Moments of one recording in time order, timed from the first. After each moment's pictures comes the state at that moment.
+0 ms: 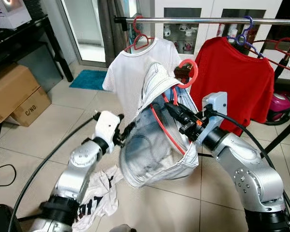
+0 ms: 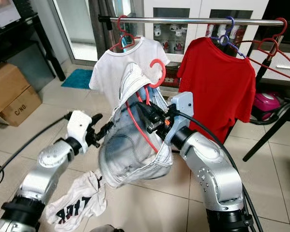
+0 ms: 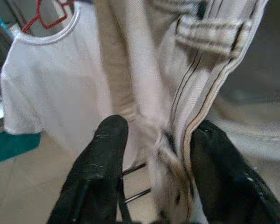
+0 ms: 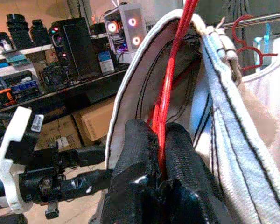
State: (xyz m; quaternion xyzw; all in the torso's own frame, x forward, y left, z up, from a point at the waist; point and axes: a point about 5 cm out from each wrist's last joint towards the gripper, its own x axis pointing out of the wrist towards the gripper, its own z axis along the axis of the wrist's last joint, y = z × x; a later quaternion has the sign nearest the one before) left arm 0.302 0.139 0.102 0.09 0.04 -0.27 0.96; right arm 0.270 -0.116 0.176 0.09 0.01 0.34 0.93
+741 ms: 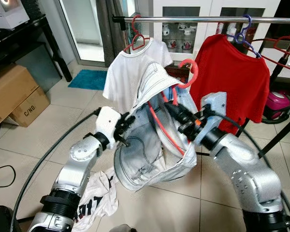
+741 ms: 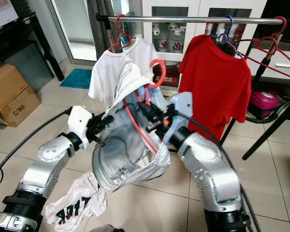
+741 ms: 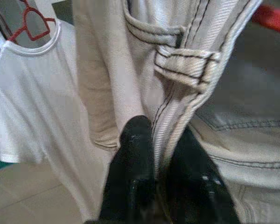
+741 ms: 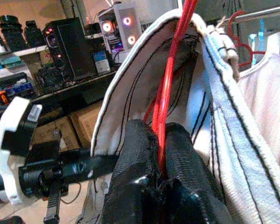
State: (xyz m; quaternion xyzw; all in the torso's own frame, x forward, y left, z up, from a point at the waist) left arm 0.309 0.140 0.110 0.08 0.02 -0.29 0.95; right arm 0.270 -0.110 0.173 0.10 0.01 0.34 0.94
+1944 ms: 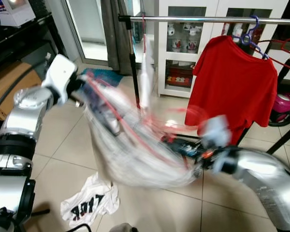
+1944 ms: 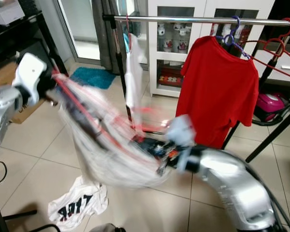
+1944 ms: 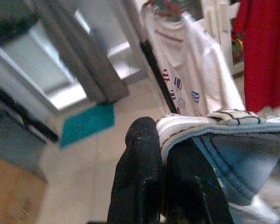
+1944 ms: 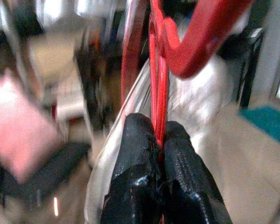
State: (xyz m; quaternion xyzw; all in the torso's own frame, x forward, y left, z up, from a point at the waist) left arm 0.369 0.264 0.191 0.19 0.08 -0.16 0.97; right arm 0.229 -0.137 0.171 0.05 0.03 0.52 0.85
